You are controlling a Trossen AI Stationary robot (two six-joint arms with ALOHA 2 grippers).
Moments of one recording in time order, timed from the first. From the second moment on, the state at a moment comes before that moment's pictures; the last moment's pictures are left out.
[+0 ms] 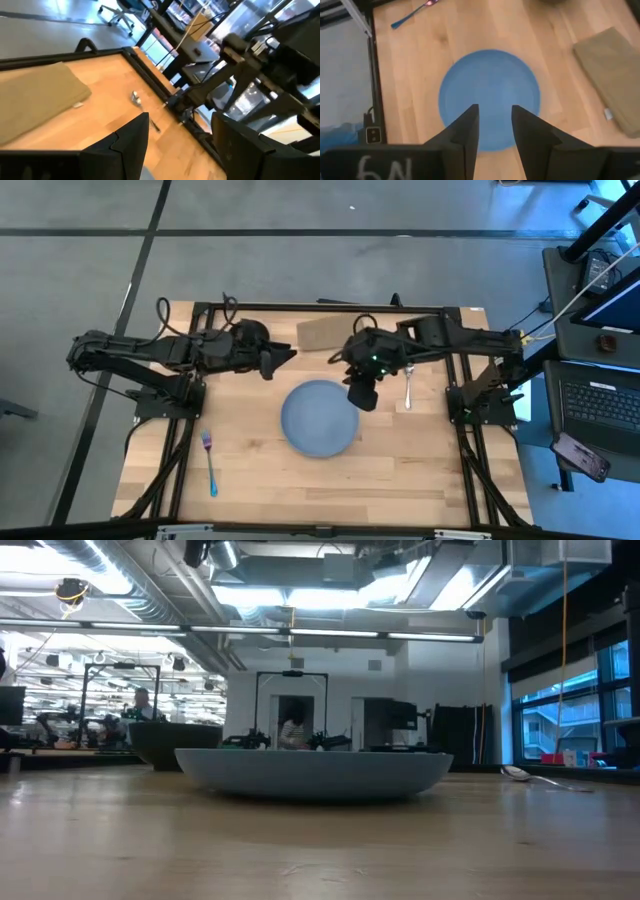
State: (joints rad) left arm -0.06 1.03 1.00 -0.20 -0.40 -0.83; right arm 0.10 1.72 2.05 -1.27 0.06 0.38
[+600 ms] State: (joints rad) left arm -0.01 1.19 1.00 -0.20 -0.41 -0.89; right arm 0.23 1.54 2.05 -1.42 0.39 0.65
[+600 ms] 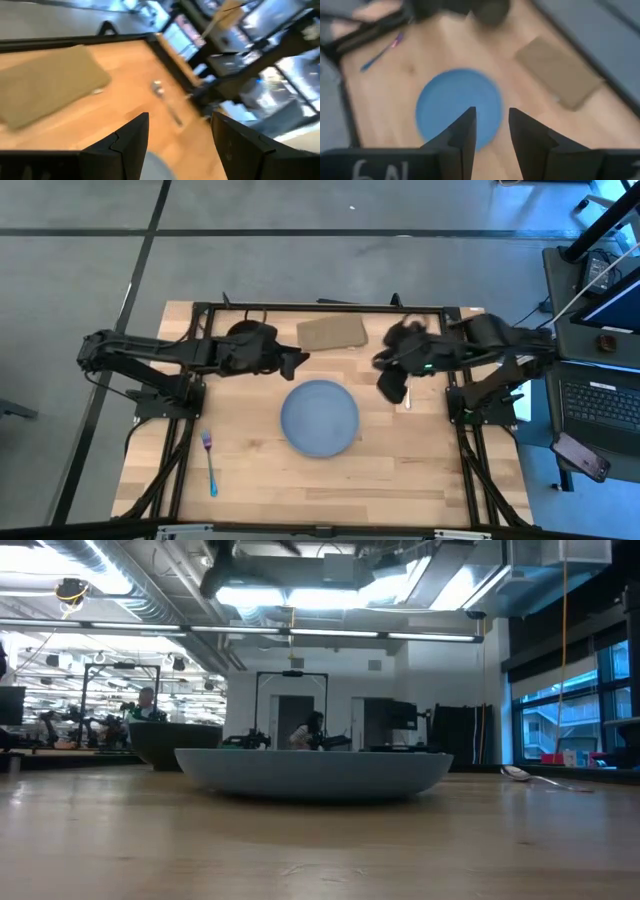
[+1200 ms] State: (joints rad) left arm 0.34 1.29 1.00 -0.82 -0.20 -0.62; right arm 0.30 1.48 1.97 -1.47 0.55 0.75
